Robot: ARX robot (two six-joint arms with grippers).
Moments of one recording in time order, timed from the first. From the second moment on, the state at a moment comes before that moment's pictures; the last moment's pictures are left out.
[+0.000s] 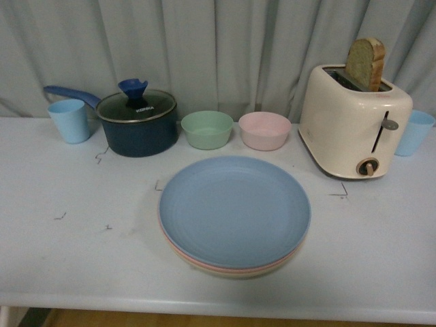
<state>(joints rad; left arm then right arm) 0.00 0.00 0.01 0.00 0.00 -0.01 0.00 0.99 0.06 0.91 0.00 0.01</state>
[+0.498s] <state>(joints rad) 0.00 0.00 0.01 0.00 0.00 -0.01 0.00 0.75 0.02 0.72 0.00 0.01</state>
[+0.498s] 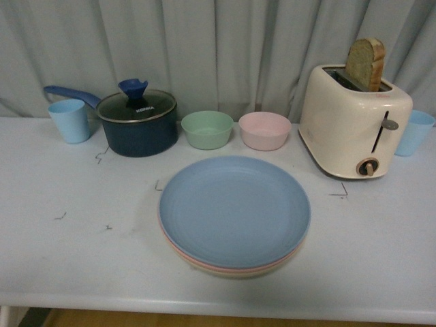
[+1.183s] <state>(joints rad) 0.00 0.00 0.01 0.00 0.00 -0.01 0.00 0.37 0.01 0.37 0.00 0.01</state>
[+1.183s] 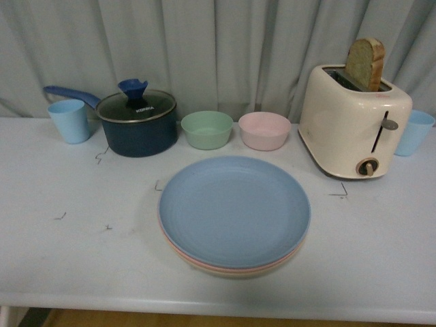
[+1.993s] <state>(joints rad) 0.00 0.00 0.01 0.00 0.00 -0.01 0.00 0.07 0.01 0.01 0.00 0.01</state>
